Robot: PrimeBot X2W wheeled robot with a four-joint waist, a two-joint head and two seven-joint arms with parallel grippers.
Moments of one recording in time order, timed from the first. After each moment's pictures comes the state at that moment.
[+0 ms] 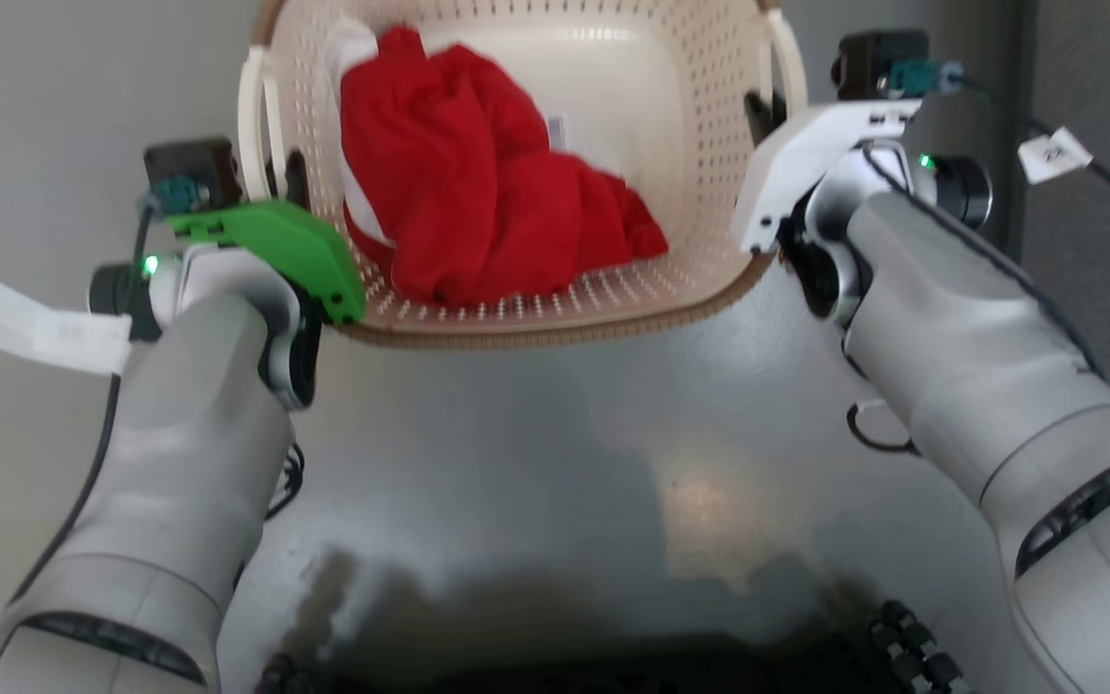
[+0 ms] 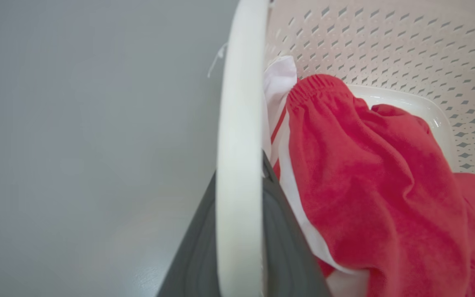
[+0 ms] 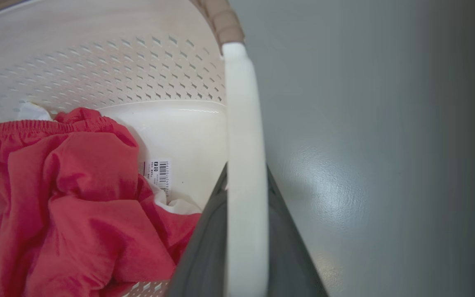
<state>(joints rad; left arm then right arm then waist) -0.94 0.02 -0.57 1.05 -0.72 0.08 -0.21 -1.05 -0.05 0.86 1.11 0.90 -0.12 -0.11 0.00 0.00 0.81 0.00</state>
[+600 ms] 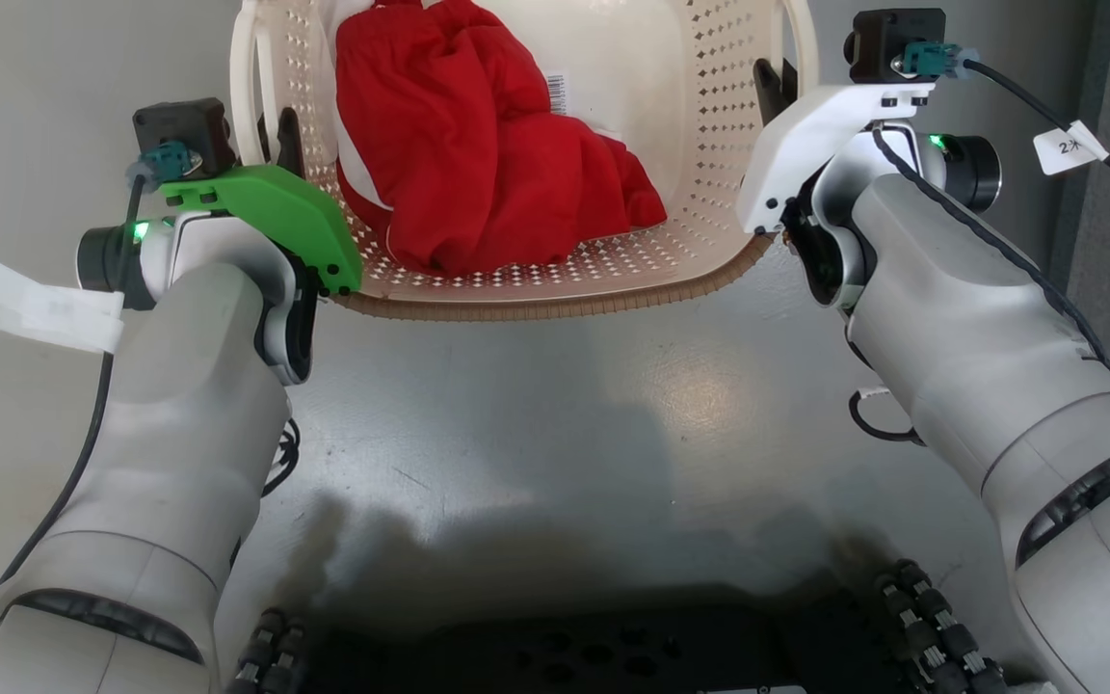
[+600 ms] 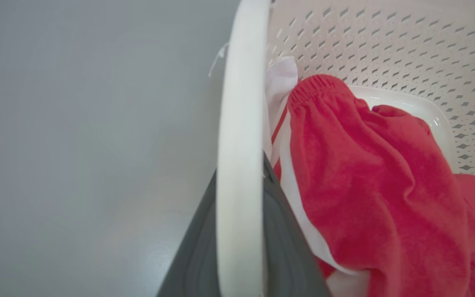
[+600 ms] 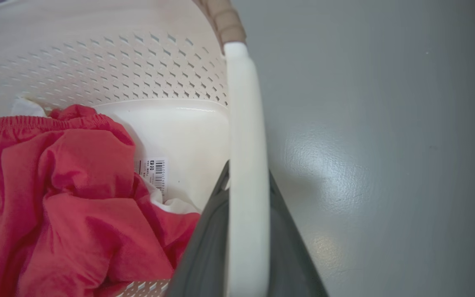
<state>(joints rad) -0.99 0.02 -0.58 1.08 -0.71 0.08 -0.23 -1.08 -0.04 0.86 1.14 0.89 -0.12 -0.17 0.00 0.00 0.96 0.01</state>
